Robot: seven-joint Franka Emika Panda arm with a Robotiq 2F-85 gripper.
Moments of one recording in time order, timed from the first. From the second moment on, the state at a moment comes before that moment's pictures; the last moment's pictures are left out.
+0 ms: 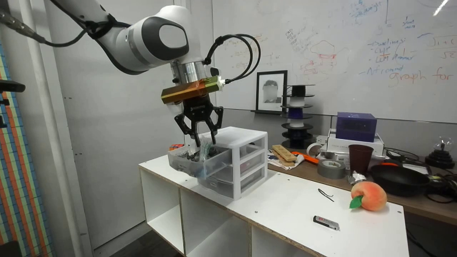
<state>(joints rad) -0.01 0.10 0.01 -2.17 -0.17 2.42 -0.57</state>
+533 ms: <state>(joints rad) -0.11 -0.04 -0.10 -2.16 -0.07 2.38 -0.51</state>
